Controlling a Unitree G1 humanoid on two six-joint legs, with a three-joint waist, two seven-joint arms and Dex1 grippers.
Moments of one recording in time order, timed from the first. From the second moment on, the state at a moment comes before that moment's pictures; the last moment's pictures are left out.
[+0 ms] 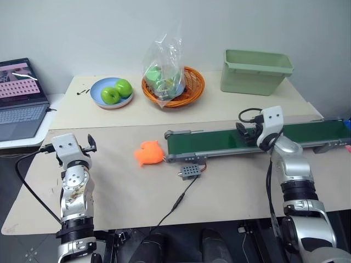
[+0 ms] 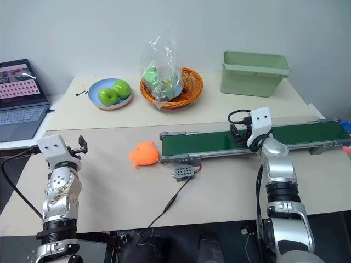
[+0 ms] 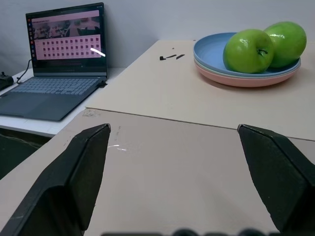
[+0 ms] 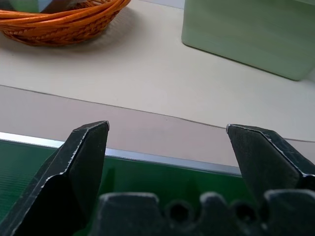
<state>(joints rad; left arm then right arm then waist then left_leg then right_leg) -0.26 0.27 0.37 0.10 -0.12 0.17 0.13 -0.61 -0.48 -0.13 0.45 0.13 0.25 0.36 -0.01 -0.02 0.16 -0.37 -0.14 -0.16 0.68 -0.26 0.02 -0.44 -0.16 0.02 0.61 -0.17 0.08</state>
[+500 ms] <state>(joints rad) -0.26 0.29 0.29 0.11 -0.08 0.19 0.06 -0.57 -0.48 -0.06 0.30 0.16 0.30 0.52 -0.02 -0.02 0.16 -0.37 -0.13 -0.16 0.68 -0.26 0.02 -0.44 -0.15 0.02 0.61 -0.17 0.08</state>
